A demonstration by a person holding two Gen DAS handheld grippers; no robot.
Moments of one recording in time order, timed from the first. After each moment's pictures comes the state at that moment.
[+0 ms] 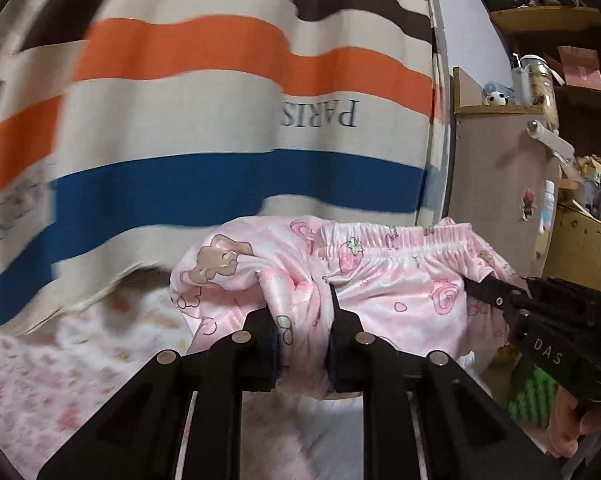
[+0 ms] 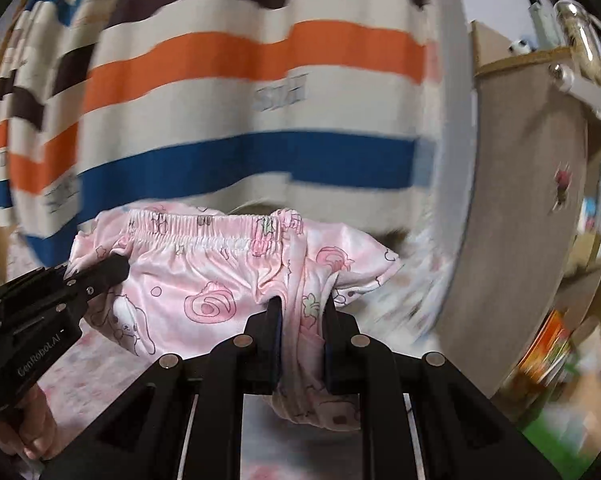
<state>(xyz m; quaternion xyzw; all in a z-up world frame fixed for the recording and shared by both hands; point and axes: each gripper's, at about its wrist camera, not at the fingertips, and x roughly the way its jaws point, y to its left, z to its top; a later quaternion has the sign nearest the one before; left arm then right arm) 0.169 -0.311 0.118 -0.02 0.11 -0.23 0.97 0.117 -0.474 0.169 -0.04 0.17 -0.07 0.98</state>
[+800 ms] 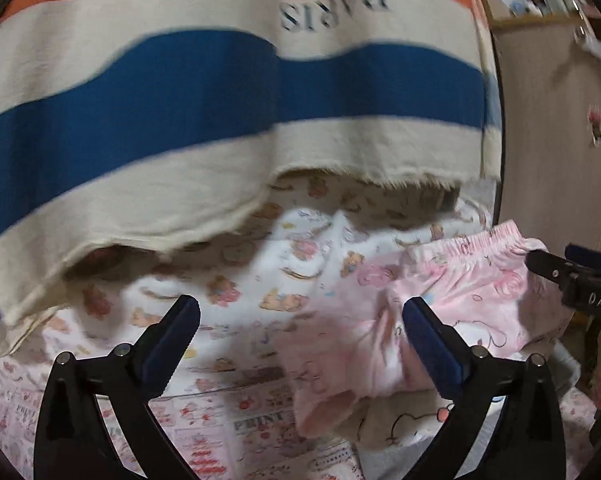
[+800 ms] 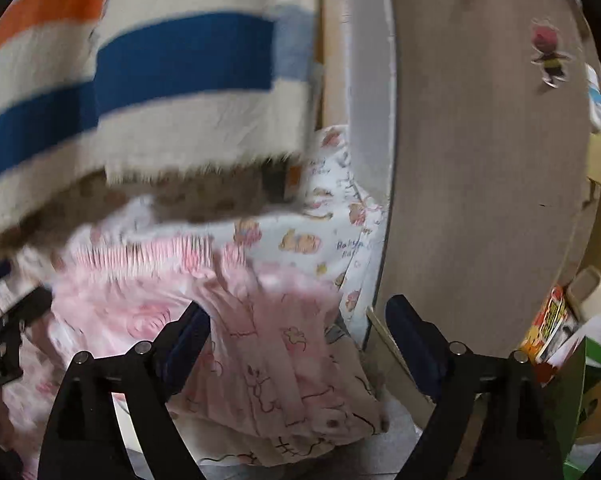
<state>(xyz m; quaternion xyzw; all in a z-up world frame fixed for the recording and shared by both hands) 0.245 -0.330 0.070 0.05 0.15 -0.18 0.97 0.194 -0.581 0.097 0.05 0.21 -0.16 0.96</state>
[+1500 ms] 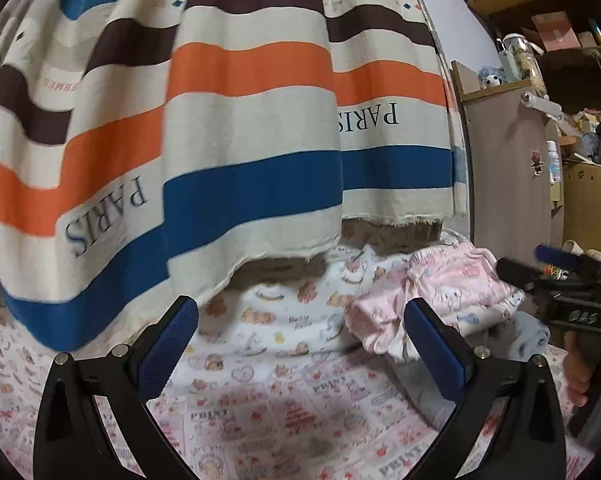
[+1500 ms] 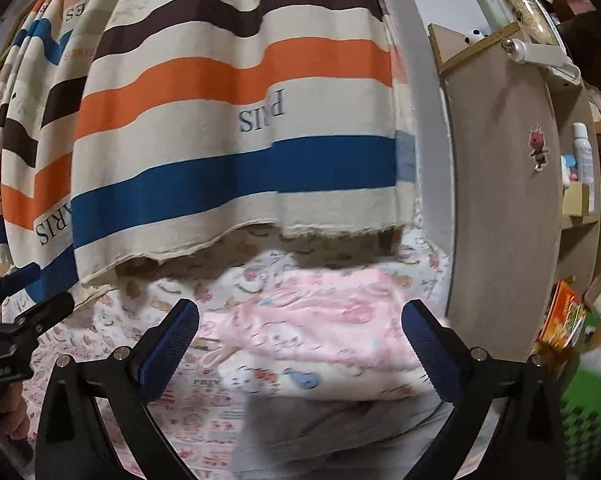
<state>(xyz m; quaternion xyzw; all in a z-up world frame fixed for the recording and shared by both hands) 0.134 -0.198 0.083 0.05 0.05 -0.20 0.98 0.098 -0.439 0.111 0.02 0.10 -0.07 0.99</state>
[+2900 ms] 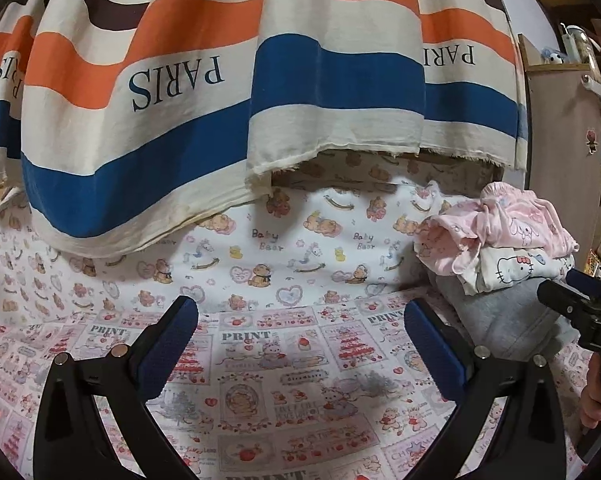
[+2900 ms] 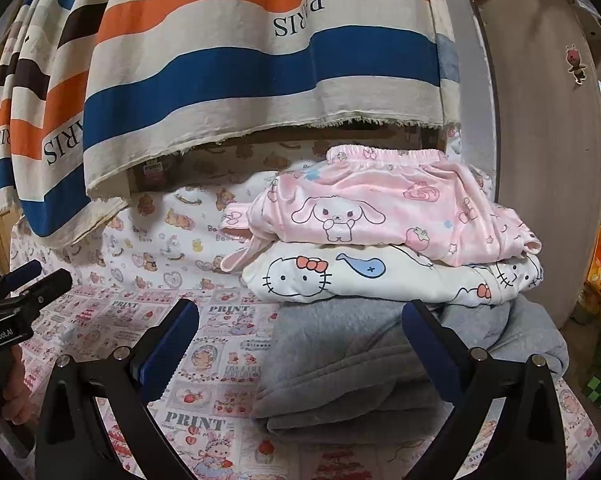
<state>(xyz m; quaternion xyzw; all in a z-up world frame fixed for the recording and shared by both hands) 0.166 -0.161 0.007 0.00 0.14 -0.12 0.98 0.116 -0.424 0.037 0.02 0.18 -0.03 0.98</state>
